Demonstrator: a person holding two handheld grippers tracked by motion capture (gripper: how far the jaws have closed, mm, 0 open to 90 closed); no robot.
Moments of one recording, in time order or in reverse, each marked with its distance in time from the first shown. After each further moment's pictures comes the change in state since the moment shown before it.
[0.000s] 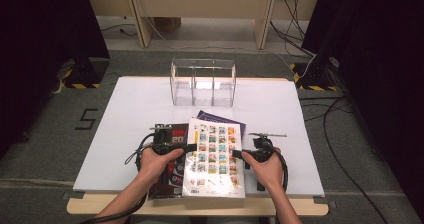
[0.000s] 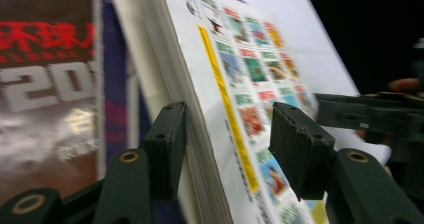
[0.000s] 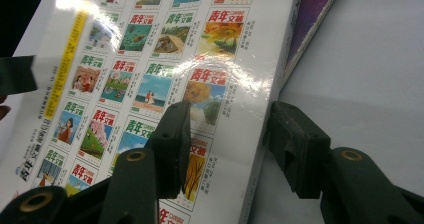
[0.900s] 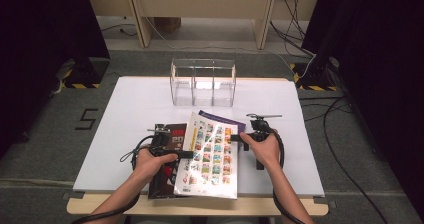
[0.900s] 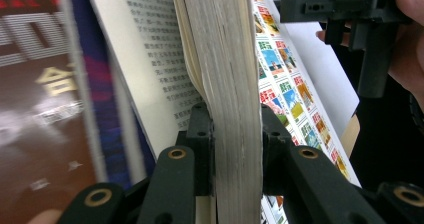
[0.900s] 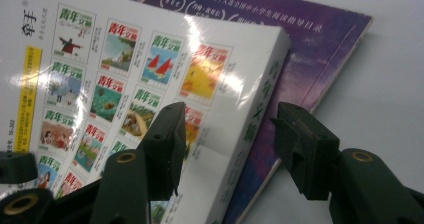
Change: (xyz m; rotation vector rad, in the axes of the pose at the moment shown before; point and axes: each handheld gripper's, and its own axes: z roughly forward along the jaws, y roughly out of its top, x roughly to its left) left arm 0.026 -0.004 -0.001 0.135 -0.094 0.031; right arm -0.015 0.057 0.024 0.050 0.030 -0.018
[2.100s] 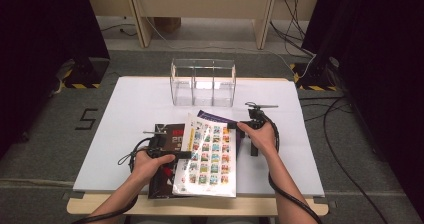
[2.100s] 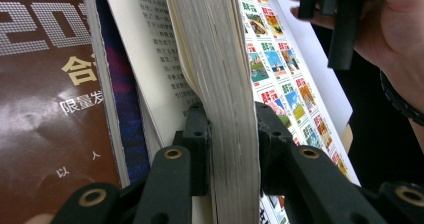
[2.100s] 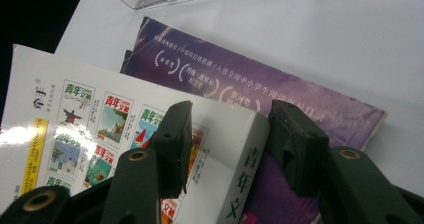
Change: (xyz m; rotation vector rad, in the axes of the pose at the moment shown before) left arm 0.009 -0.008 0.000 -0.041 -0.021 -0.030; right arm -0.016 0.034 0.027 -0.048 0.077 0.033
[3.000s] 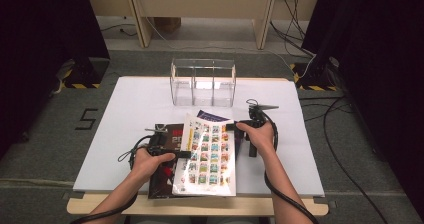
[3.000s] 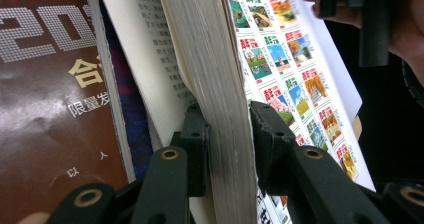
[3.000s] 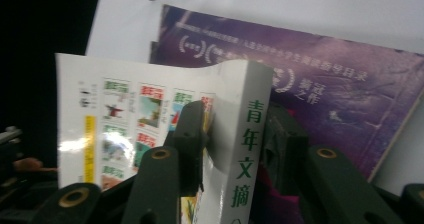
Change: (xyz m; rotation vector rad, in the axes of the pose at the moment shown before) left arm -0.001 0.008 -0.001 0.055 0.024 0.005; right arm 0.008 0.001 -0.006 0.084 0.080 0.165
